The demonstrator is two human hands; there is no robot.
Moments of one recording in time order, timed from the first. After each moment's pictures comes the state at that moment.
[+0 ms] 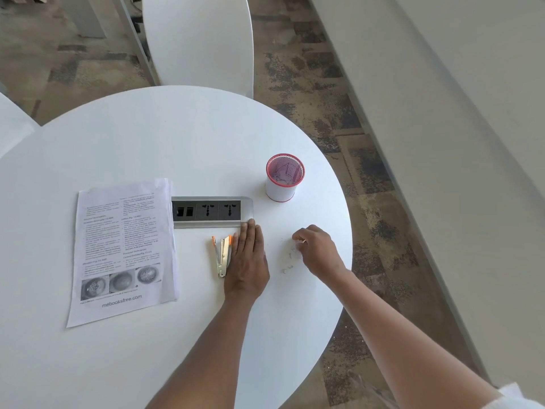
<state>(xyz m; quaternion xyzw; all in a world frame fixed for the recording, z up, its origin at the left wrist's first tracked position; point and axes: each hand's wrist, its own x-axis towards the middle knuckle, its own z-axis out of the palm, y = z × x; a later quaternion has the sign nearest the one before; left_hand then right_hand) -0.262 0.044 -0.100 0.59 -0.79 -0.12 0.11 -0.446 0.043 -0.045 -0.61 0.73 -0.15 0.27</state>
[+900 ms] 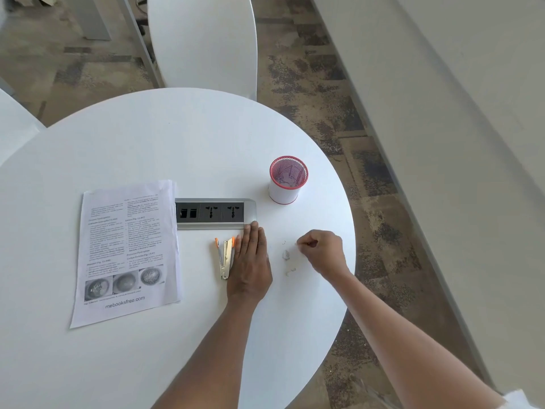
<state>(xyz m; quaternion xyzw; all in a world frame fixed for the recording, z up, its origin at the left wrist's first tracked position) -0.263 0.044 -0.102 0.59 -0.79 -0.13 0.12 -0.442 0.042 -0.036 -0.45 0.77 -0.25 0.36</state>
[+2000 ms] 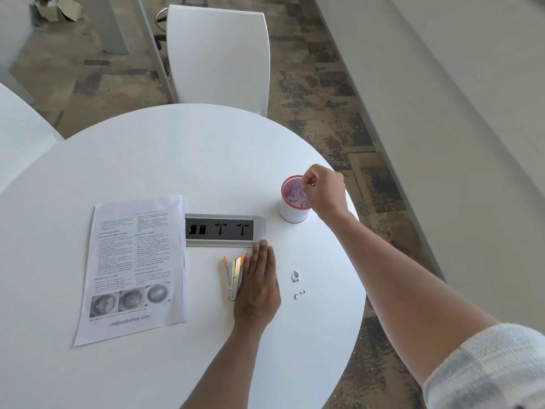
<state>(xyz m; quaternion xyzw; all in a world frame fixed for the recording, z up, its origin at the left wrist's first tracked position) -0.261 0.044 -0.097 0.60 -0.78 -0.14 0.12 -0.434 -0.110 0.029 -0.58 0.75 -0.28 0.17</state>
